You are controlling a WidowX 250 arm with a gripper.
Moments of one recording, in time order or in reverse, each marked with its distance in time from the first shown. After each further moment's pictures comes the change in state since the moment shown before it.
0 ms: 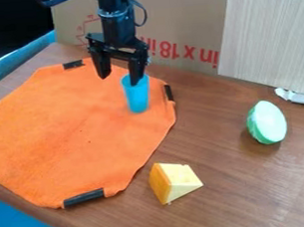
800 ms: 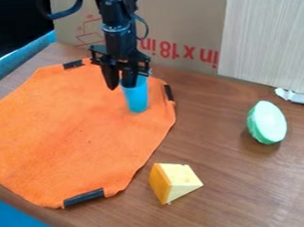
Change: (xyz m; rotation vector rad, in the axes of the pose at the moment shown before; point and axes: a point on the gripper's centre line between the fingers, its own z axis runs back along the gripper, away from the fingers) arm 0.000 0.001 -0.022 0.014 0.001 0.003
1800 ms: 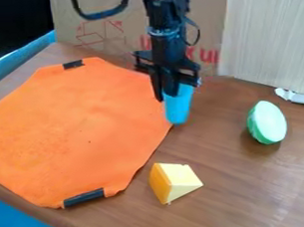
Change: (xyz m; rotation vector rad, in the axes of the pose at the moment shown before) arm -0.014 -0.085 0.018 -0.075 0.013 -0.134
